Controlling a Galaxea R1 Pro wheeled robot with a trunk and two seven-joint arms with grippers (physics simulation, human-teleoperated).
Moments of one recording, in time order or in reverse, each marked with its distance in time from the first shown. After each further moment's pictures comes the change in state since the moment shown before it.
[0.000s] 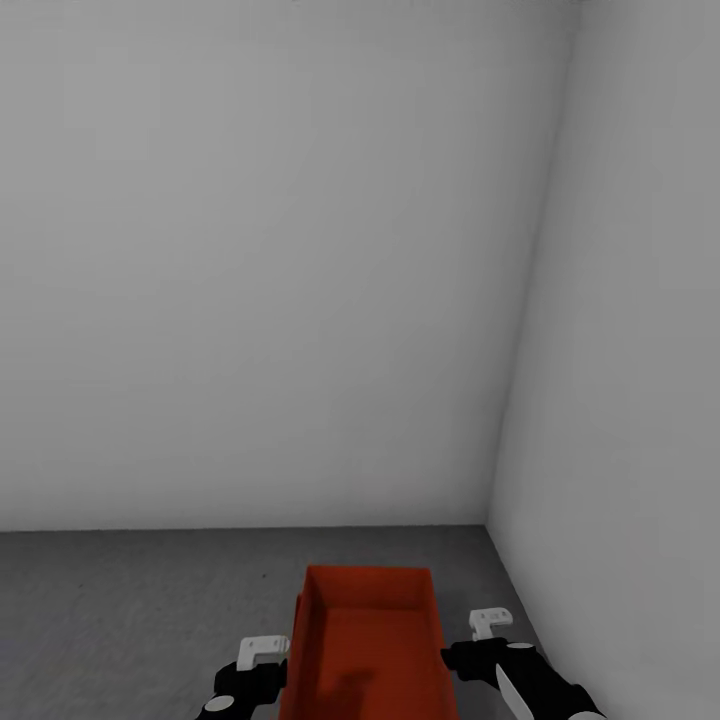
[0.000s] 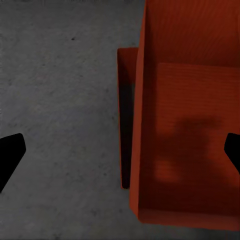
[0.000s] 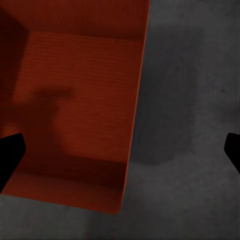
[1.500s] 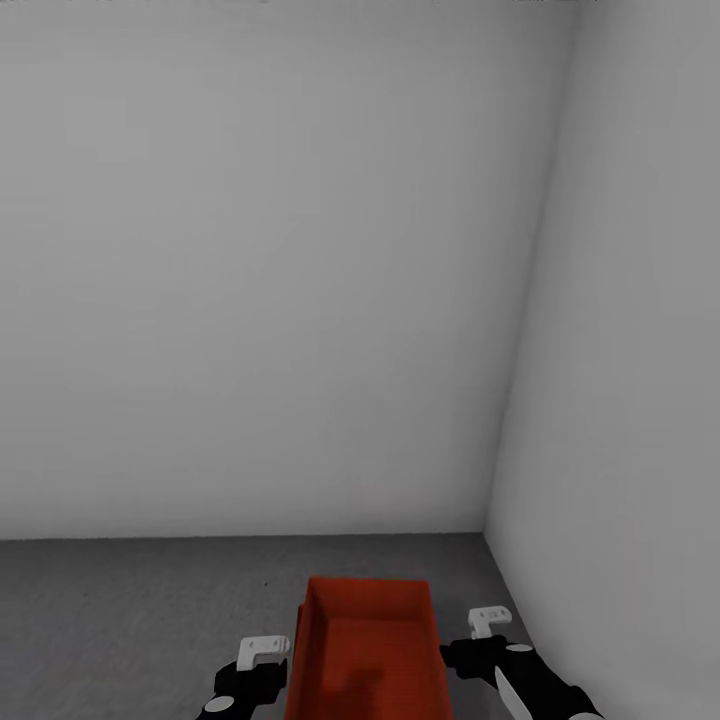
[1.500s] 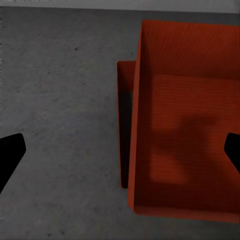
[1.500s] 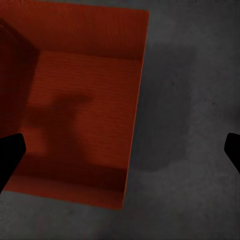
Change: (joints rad) left arm 0.001 0.000 0.000 0.001 0.000 -0.006 -0.001; right arm 0.000 0.003 0.002 0.011 0.000 -0.048 -0.008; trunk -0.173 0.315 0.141
